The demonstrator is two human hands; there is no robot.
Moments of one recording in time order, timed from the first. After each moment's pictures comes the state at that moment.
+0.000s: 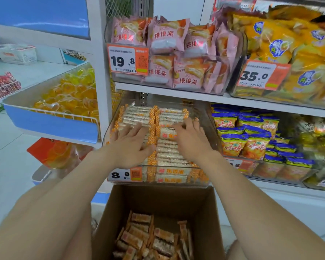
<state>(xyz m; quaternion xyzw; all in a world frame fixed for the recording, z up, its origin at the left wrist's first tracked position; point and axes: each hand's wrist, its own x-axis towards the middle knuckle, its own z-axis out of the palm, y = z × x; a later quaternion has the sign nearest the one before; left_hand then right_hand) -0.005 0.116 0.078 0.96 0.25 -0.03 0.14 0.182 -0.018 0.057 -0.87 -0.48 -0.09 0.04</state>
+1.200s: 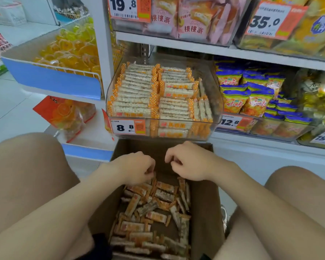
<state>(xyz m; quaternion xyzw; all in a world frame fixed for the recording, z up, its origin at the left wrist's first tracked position) -0.073 0.032 -0.020 0.96 0.14 -0.19 0.15 0.074 -0.122 0.023 -0.78 -0.59 0.21 0.04</state>
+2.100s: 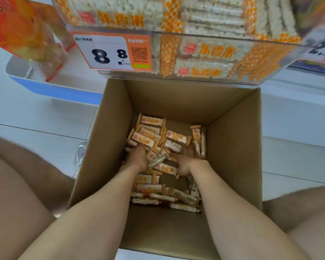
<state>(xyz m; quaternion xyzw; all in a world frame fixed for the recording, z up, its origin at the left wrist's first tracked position) -0.090 0.020 -0.318 0.76 0.48 -0.25 0.37 0.064 -0.111 -0.286 -0.74 -0.37 0.52 -0.21</state>
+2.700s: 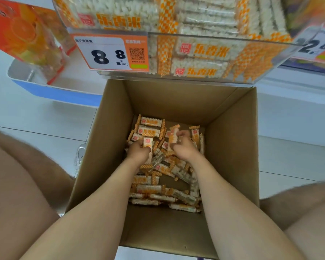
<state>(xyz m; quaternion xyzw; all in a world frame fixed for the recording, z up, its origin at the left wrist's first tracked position) -0.078 0.018 -0.293 0.56 0.59 -0.09 0.57 0.065 -0.099 -0.280 -0.81 -0.12 0.47 0.32</state>
